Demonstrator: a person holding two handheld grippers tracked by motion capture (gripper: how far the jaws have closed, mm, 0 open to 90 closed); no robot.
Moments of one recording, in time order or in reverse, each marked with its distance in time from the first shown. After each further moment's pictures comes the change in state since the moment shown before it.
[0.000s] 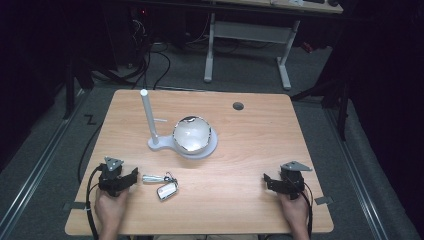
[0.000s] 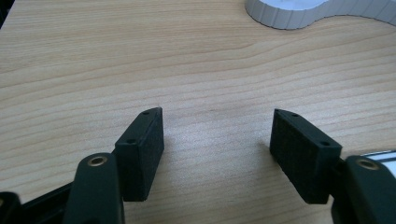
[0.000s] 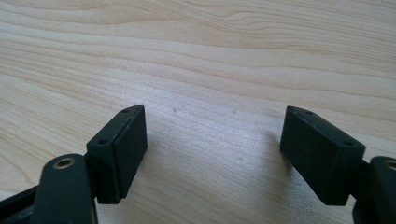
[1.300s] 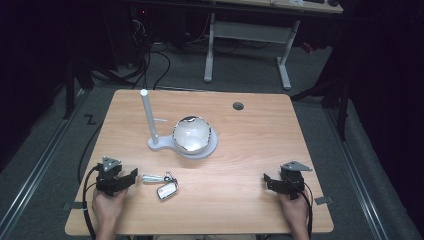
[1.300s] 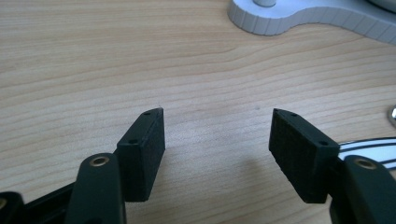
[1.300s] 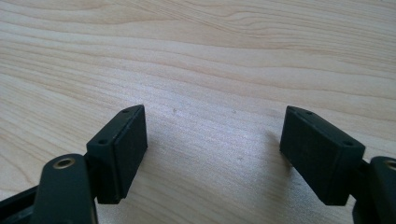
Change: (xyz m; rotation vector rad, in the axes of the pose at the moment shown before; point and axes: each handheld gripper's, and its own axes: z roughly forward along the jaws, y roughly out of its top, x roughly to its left) left arm -0.001 0.011 -0.012 0.070 -0.046 -0.008; right arm 0.000 0.000 0.000 0.000 -0.001 -0.003
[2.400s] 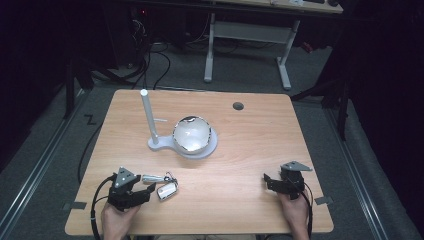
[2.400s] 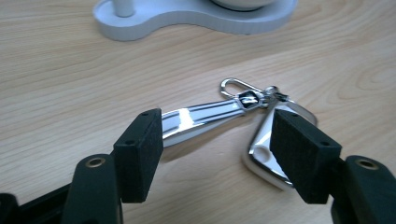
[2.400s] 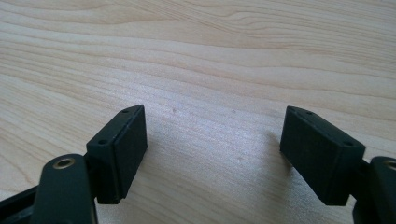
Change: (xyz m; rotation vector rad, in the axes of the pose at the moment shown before) left arm -0.023 -0.041 -0.077 0.200 -0.146 0.071; right arm 0.000 0.000 0.000 0.000 0.000 0.001
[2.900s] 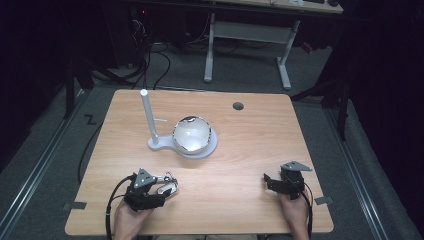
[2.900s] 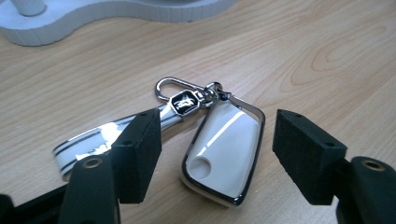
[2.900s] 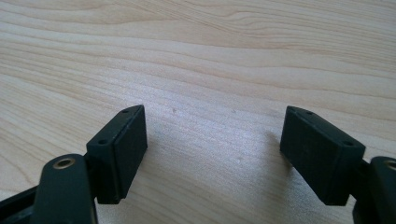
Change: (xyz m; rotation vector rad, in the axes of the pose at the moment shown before) left arm -0.013 -0.035 0.005 0.121 -0.031 0.086; right arm 0.000 0.000 0.000 0.000 0.000 0.000
